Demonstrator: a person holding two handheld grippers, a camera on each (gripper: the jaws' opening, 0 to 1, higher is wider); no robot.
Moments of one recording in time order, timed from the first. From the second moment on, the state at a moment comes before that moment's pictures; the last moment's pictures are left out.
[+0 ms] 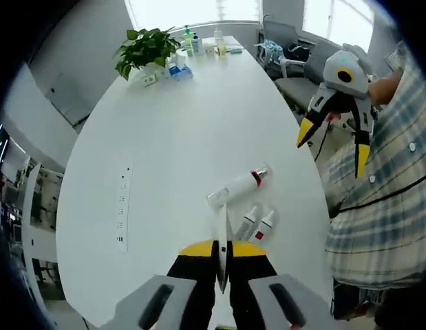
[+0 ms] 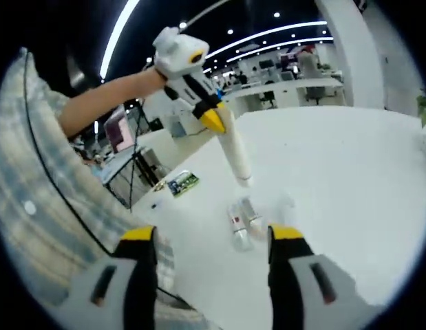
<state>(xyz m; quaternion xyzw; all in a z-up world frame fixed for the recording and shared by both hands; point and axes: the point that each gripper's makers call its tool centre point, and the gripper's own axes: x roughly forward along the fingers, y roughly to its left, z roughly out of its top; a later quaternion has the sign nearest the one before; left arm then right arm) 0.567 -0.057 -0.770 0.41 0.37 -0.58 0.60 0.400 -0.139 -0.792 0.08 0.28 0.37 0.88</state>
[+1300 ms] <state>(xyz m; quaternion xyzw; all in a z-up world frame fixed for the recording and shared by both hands) 0.676 -0.143 -0.818 0.37 0.41 -0.56 0.62 0.354 -0.198 -0.807 0.16 0.29 0.24 0.91</state>
